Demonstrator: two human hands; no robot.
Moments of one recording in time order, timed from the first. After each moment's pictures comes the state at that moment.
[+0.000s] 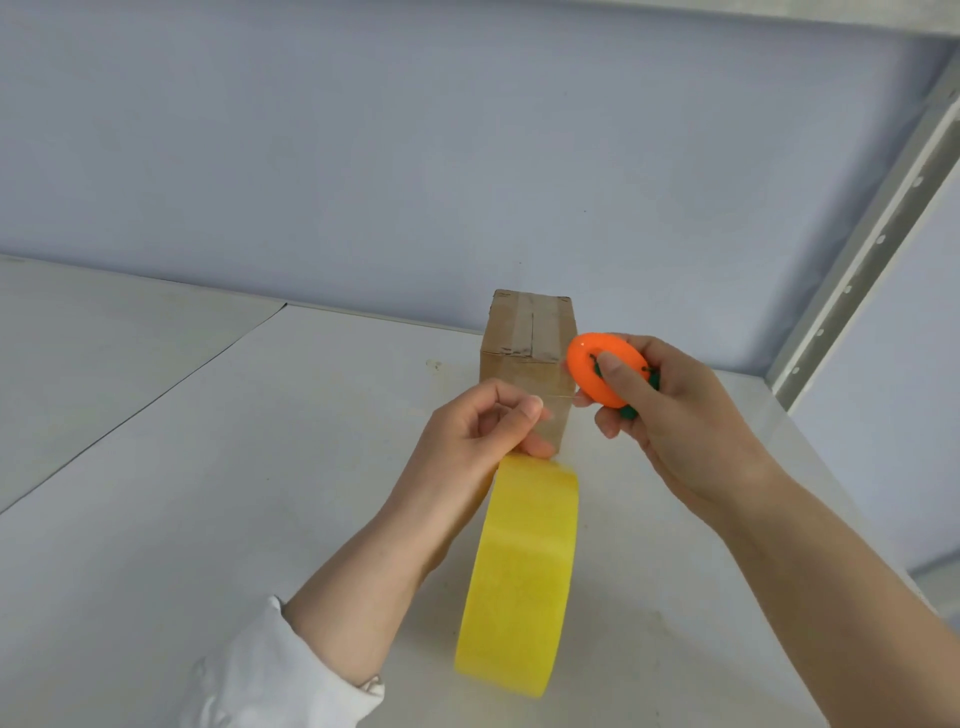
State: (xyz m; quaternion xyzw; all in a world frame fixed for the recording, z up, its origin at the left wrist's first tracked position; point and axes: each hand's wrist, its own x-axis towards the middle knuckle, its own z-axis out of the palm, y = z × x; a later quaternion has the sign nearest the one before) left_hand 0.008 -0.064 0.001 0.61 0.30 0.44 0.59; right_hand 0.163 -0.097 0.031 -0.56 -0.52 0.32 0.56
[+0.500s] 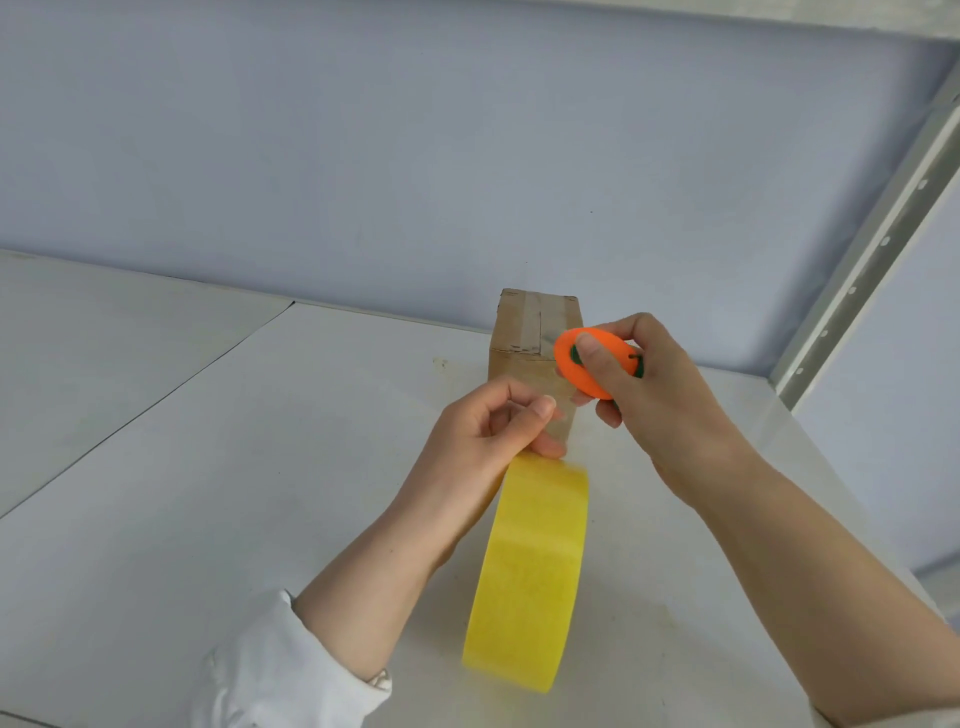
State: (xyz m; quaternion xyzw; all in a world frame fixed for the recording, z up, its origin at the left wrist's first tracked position) left_hand 0.003 -0.069 0.006 0.62 0.30 0.43 0.59; right_hand 0.145 -0.092 0.042 -0.62 -0.53 0.25 0.52
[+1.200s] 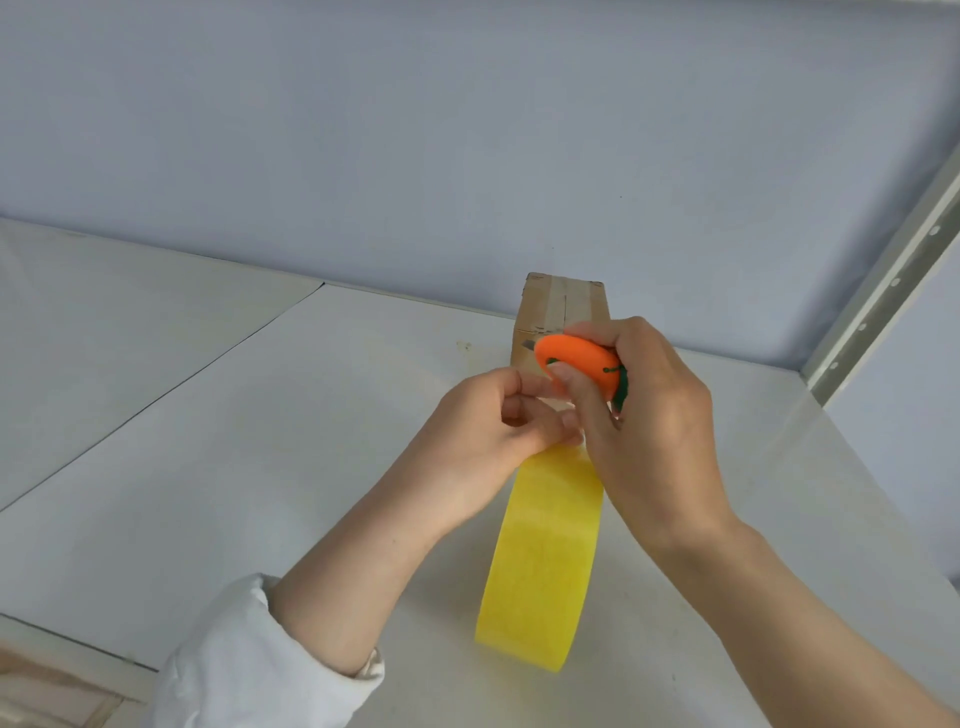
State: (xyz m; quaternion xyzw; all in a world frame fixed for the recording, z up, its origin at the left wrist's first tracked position) left_hand -0.015 -0.082 0.020 0.68 0.35 0.36 0.53; right_hand 0.109 -0.112 0.019 -0.55 -0.65 -0.08 0.53
